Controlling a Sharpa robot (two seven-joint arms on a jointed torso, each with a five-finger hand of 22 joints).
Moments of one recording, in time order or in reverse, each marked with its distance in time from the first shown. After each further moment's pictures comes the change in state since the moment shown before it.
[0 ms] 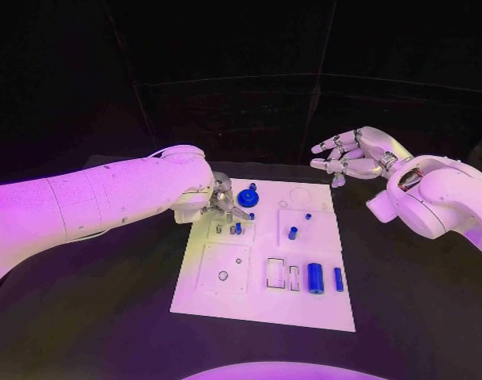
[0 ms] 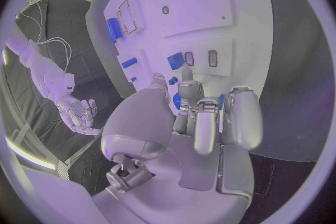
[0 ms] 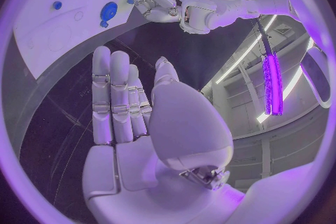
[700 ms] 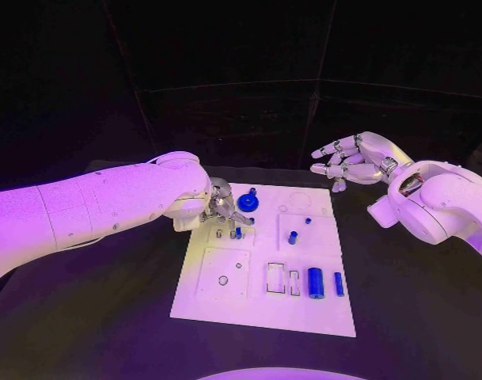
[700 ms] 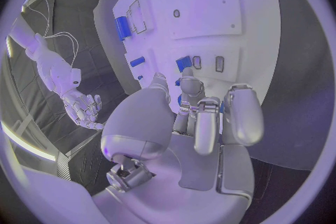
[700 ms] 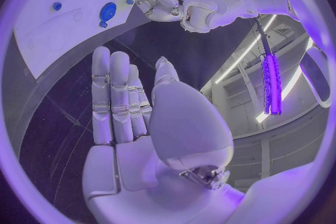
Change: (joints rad) left arm -0.001 -0.036 0.004 0.051 0.053 -0.030 0.016; left_hand 0.005 -0.014 0.025 0.005 0.000 0.005 0.005 -0.046 -0.034 -0.036 0.007 -0.049 -0.058 0.000 0.007 0.000 0.000 0.015 -0.011 0.004 -0.035 -0.053; right arm 0.000 -0.013 0.000 0.013 0.001 -0.001 0.002; right_hand -0.004 -0.004 0.008 -0.002 -0.004 0.007 0.000 -0.012 -0.001 0.000 0.000 0.000 0.011 0.000 0.000 0.018 0.000 0.000 -0.011 0.004 0.015 0.011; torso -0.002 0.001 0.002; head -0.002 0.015
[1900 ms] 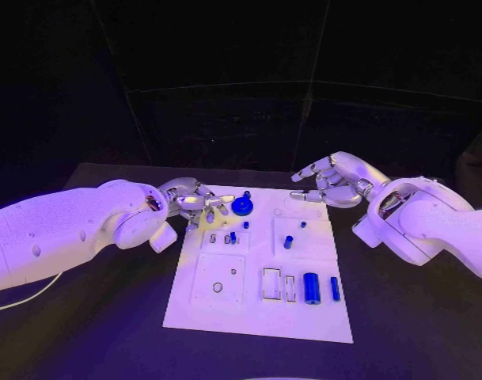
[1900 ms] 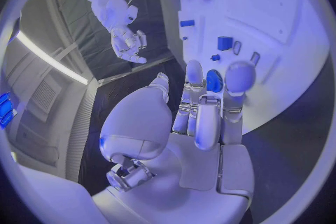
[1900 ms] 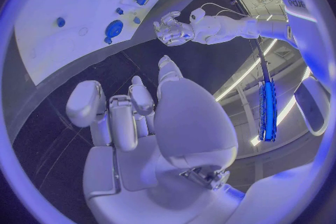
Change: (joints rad) left arm -0.061 -0.250 0.034 0.152 0.362 -0.267 0.405; left_hand -0.042 -0.012 0.128 -0.021 -0.004 0.112 0.027 -0.303 -0.189 0.010 0.021 -0.303 -0.279 0.002 0.020 -0.101 -0.001 0.036 -0.082 0.010 -0.255 -0.390; right arm -0.029 -0.014 0.000 0.109 -0.214 -0.034 -0.100; right_hand -0.060 -0.060 0.112 -0.007 -0.074 0.083 -0.002 -0.095 -0.004 0.279 -0.004 0.441 0.512 0.107 0.000 0.777 0.667 -0.094 0.178 0.003 0.565 0.671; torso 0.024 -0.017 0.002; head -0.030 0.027
